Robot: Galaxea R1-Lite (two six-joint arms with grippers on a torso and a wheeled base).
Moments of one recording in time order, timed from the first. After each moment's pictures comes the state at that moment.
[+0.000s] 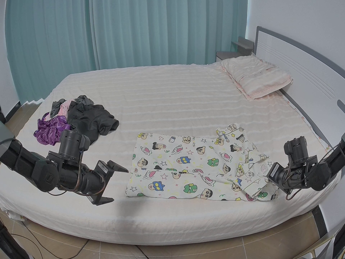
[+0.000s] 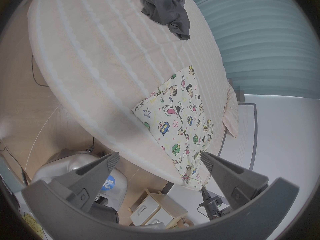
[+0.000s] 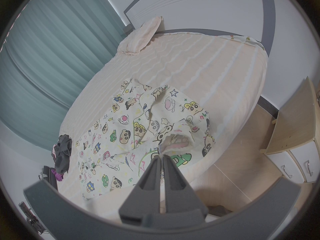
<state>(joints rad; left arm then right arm) -0.27 1.82 -0.72 -0.25 -0.30 -1.24 0.22 1.88 -0.60 -0.44 -0.19 0.86</state>
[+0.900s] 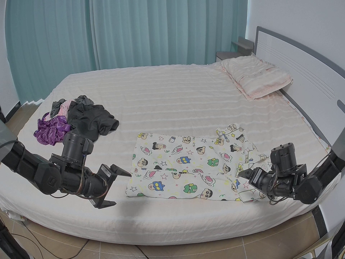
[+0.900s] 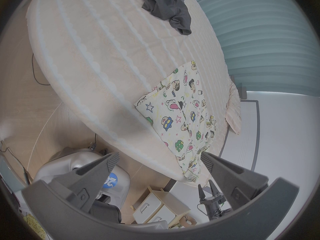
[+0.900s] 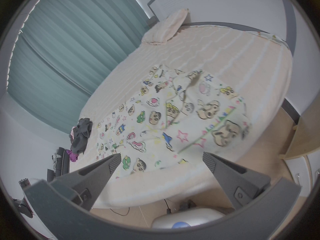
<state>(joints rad) -0.29 1.83 -0.71 -0.25 -0.30 -1.24 0.38 1.92 -0.55 -0.63 -0.13 0.86</state>
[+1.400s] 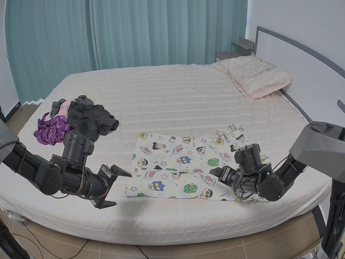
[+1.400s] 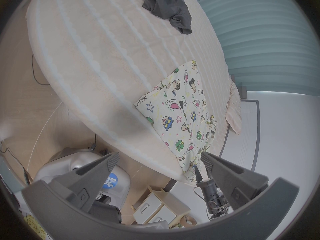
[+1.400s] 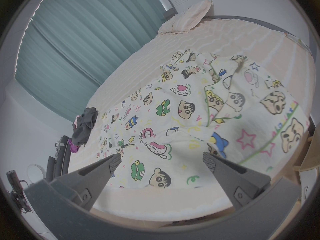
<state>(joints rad) -0.29 1.84 -0.70 -0.26 -0.30 -1.24 0.48 2.22 -0.84 -0.68 -0.13 0.83</state>
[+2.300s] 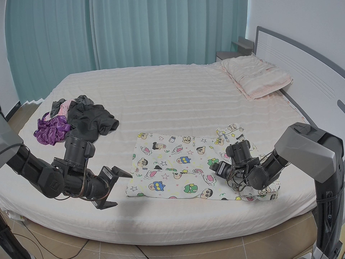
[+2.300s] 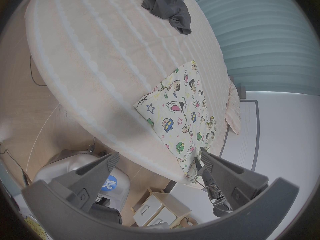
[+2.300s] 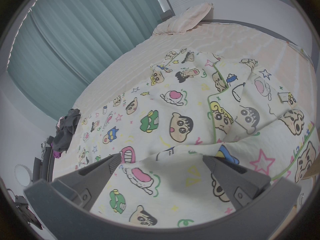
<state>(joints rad) -0.29 1.86 -0.68 -0.32 -0.30 -1.23 0.43 2.41 -1.12 -0.54 -0.19 0.76</state>
